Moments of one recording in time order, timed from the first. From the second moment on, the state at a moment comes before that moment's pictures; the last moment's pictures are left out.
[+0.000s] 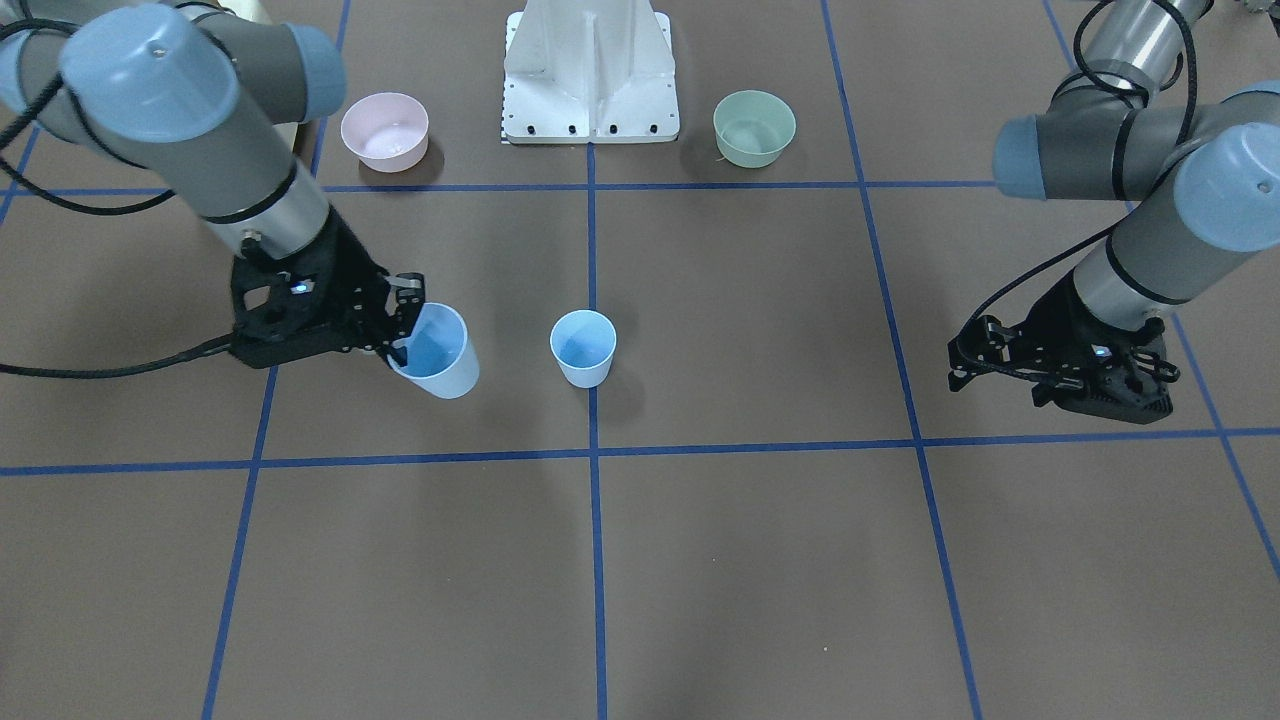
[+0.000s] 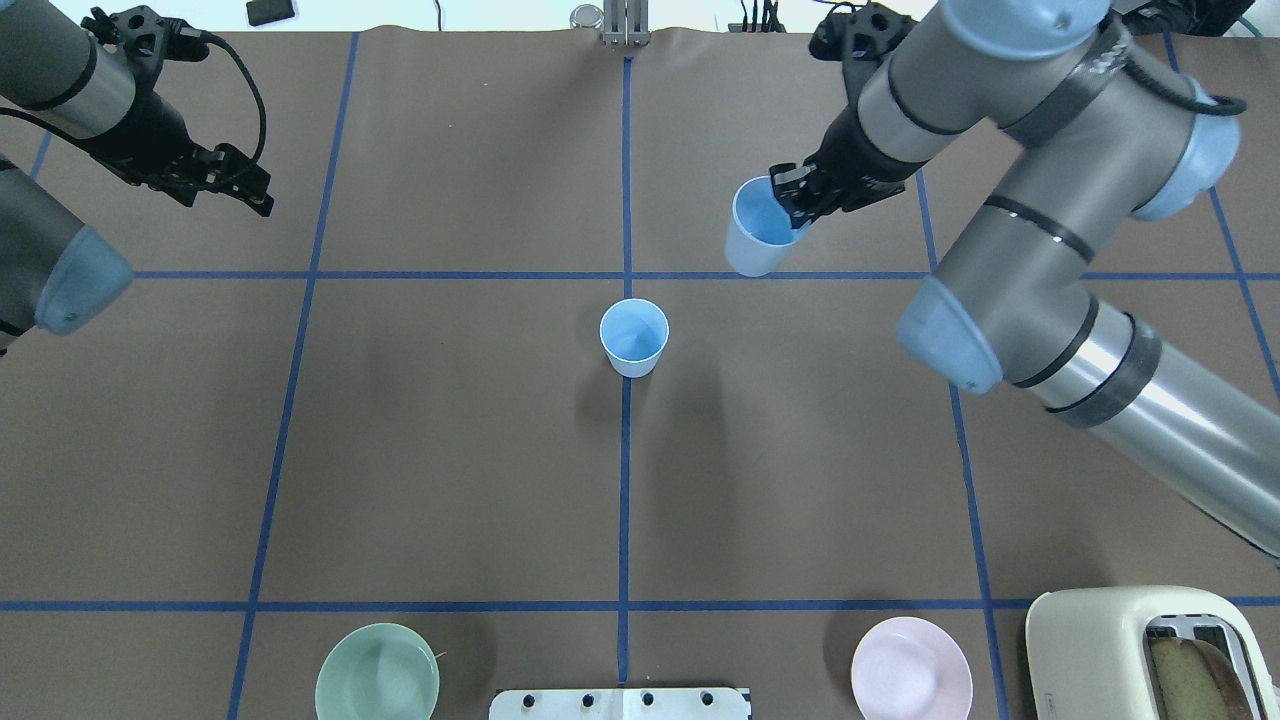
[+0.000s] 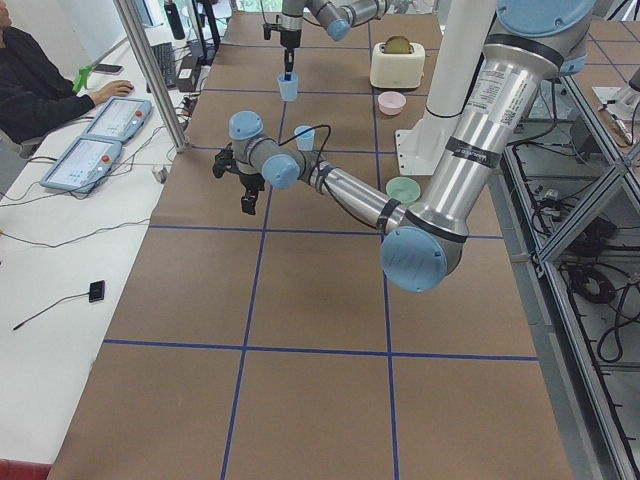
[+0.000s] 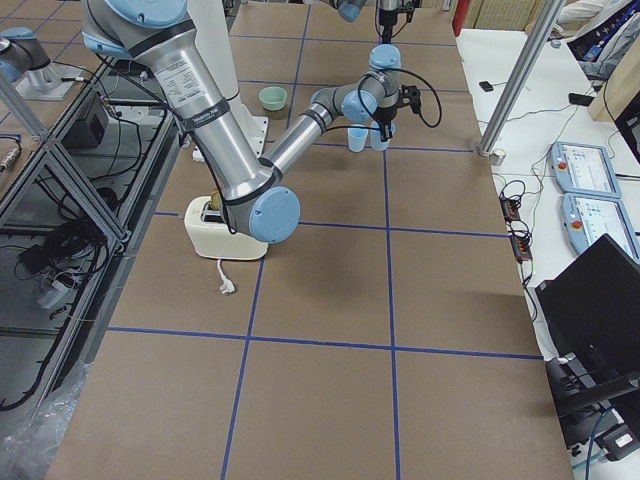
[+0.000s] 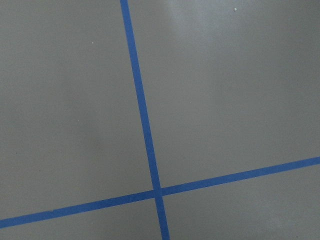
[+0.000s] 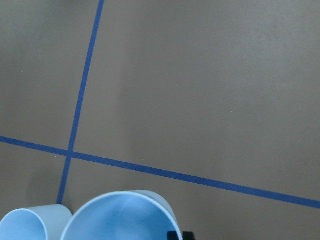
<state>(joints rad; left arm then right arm) -1.07 -1.96 -1.62 -1.77 -2.25 -0.59 0.81 -0.95 1.76 -1.50 2.07 0.93</state>
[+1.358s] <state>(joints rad) -1.11 -1.92 -1.61 -1.77 -2.25 -0.52 0.59 -0.85 1.70 -1.50 1.87 1.07</state>
